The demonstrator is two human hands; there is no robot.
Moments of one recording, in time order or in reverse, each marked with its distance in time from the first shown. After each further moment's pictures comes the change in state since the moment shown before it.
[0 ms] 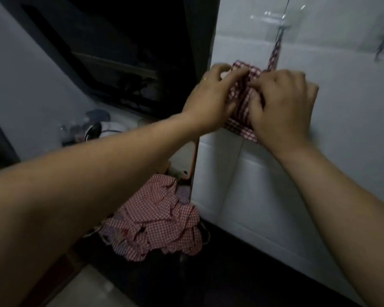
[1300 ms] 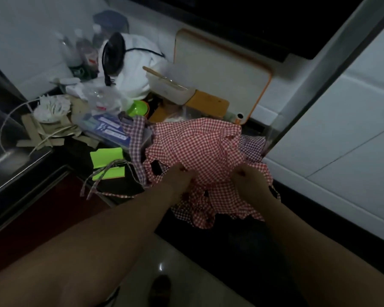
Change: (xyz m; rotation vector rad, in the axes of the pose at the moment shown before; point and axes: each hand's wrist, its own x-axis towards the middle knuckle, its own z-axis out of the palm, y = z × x) left_hand -0.376 -0.280 0.098 -0.963 -0.492 -1.536; right_hand -0.295 -0.191 0.261 0.468 -1.181 0.781
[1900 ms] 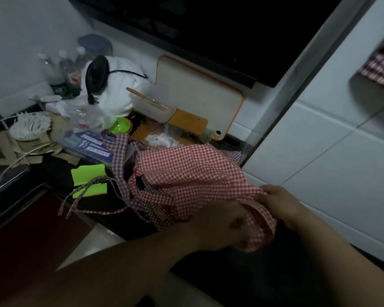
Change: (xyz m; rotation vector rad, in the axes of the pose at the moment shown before) left_hand -0.081 0.009 0.103 0.866 -0.390 1.086; right_hand -0.046 0.029 -0.117 -0.009 -0.064 0.246
